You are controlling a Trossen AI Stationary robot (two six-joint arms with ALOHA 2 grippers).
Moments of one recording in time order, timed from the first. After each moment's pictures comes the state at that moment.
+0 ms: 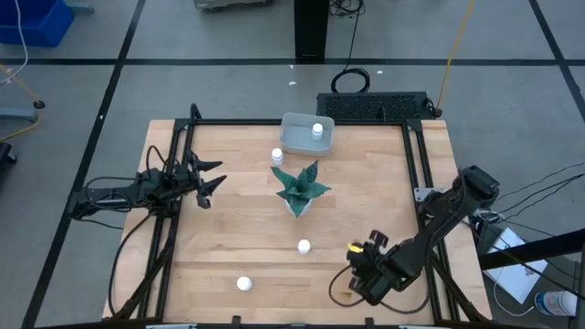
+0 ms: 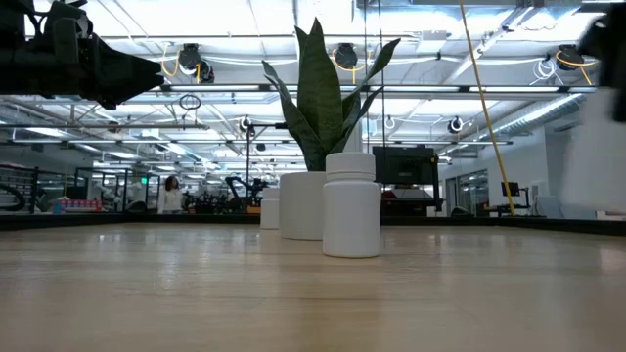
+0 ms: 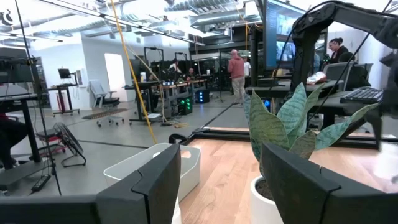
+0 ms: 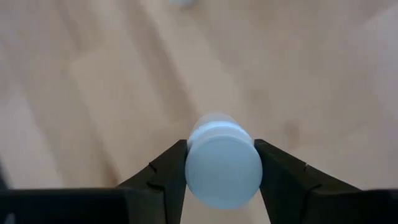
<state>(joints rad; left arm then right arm) 0.07 0.02 0.01 0.18 -0.24 0.10 0.76 1.67 1.20 -0.97 0.43 1.21</state>
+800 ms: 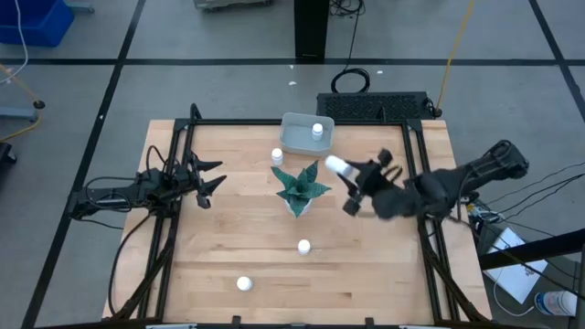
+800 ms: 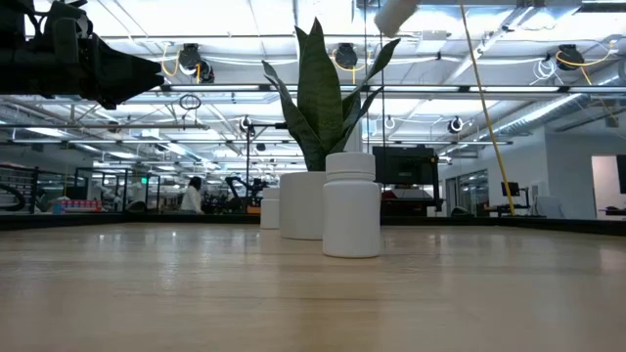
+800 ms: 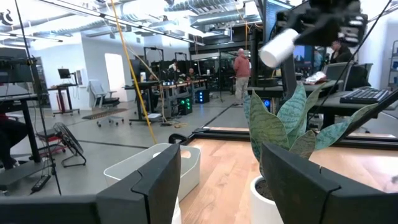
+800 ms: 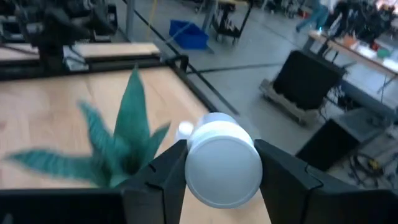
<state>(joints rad) 0.07 0.02 0.01 0.18 -0.24 0.10 0.36 1.22 1.20 -0.60 0.98 0.26</state>
